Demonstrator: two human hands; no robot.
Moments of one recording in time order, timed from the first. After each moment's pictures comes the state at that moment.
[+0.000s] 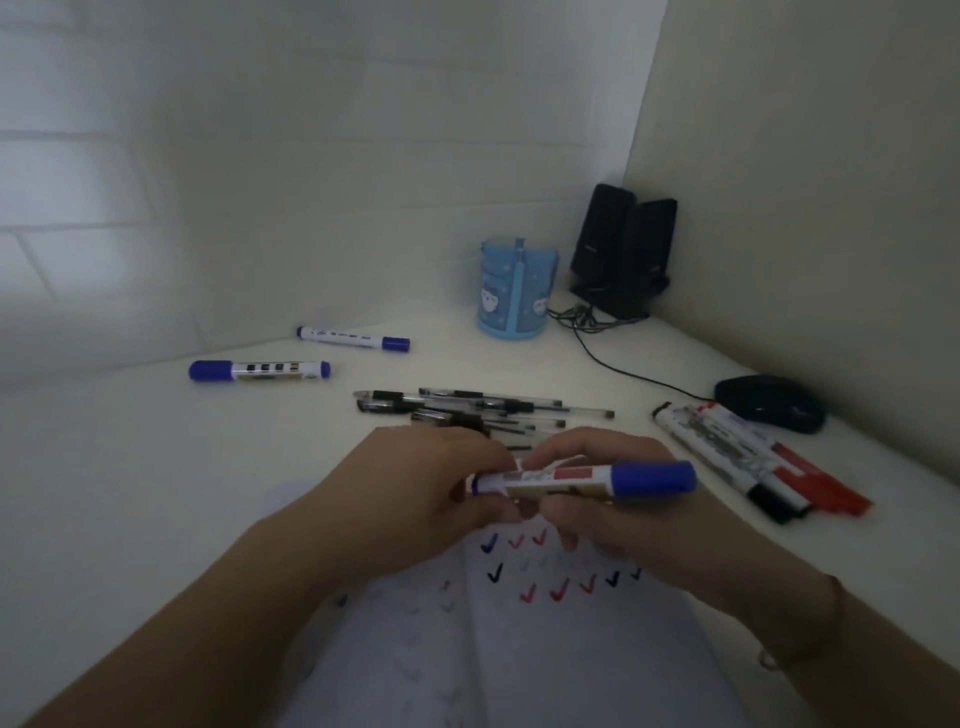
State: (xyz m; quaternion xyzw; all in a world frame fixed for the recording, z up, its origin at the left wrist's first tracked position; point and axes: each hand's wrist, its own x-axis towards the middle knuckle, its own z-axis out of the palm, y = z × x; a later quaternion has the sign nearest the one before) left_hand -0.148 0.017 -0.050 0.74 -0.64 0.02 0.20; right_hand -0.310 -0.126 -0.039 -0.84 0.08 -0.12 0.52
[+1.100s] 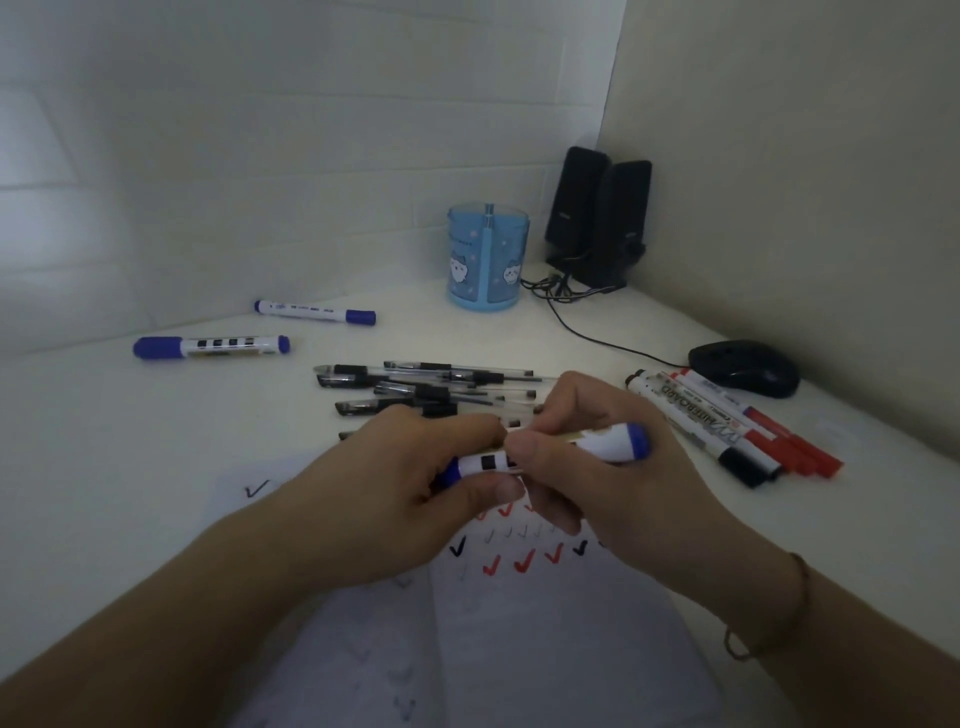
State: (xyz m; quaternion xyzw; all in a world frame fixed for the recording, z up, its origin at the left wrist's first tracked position) left_hand -0.170 0.012 -0.055 0.67 -0.67 -0.06 0.31; right_hand -0.311 -0.119 -0.045 -0.77 0.03 -0.24 0.59
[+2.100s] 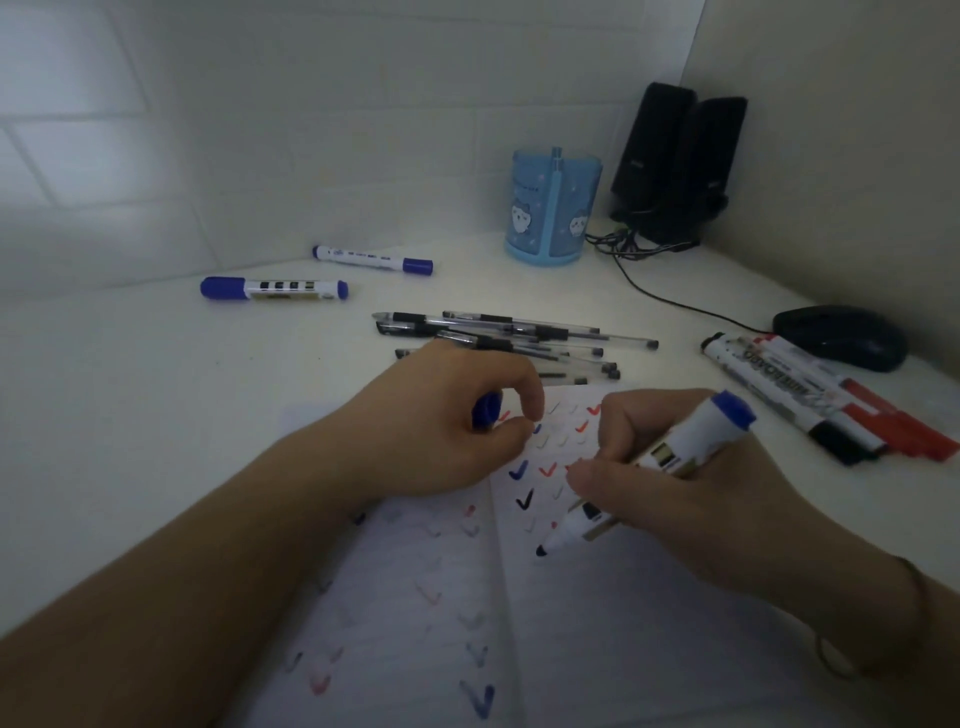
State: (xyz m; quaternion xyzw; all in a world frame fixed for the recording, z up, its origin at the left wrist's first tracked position) left_hand -0.147 0.014 -0.066 0.74 -0.61 -0.04 0.27; right_hand -0.312 -0.104 -0.056 -0.84 0.09 -0.17 0.51
